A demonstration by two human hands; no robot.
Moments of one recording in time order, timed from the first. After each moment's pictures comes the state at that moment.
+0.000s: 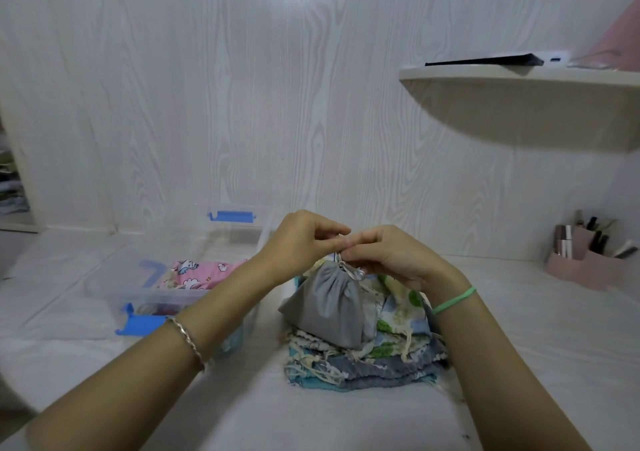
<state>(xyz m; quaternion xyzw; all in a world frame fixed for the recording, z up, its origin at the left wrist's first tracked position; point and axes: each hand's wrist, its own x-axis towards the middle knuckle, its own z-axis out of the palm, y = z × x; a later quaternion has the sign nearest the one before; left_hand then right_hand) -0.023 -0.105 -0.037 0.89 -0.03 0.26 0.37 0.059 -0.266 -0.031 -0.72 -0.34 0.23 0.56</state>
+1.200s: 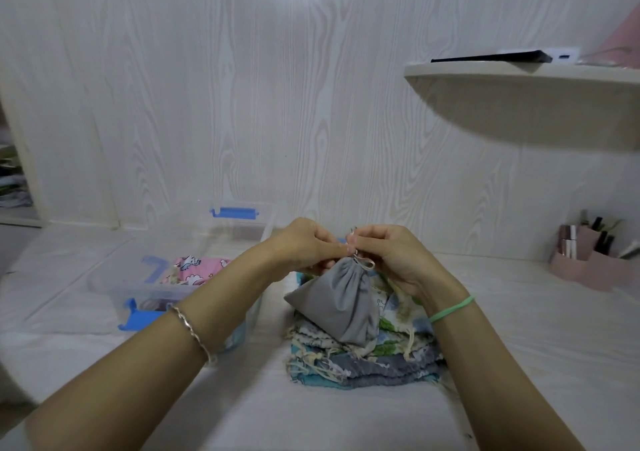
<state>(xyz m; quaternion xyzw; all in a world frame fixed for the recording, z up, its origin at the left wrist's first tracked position) -0.030 -0.111 -0.028 0.82 0.10 0.06 0.56 0.055 -0.257 -0.045 -0.65 -0.25 0.20 0.69</state>
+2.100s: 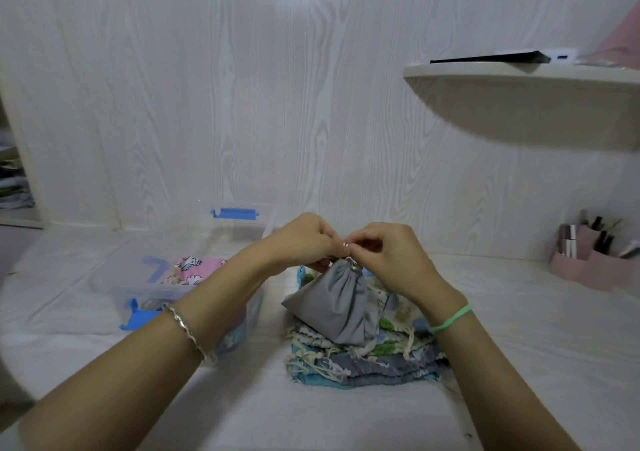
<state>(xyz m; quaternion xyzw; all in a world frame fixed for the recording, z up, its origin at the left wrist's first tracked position) -0.031 -0.113 -0.018 0.86 0.05 0.06 0.50 0.049 -0.264 -0.048 -0.78 -0.45 -0.15 0.40</state>
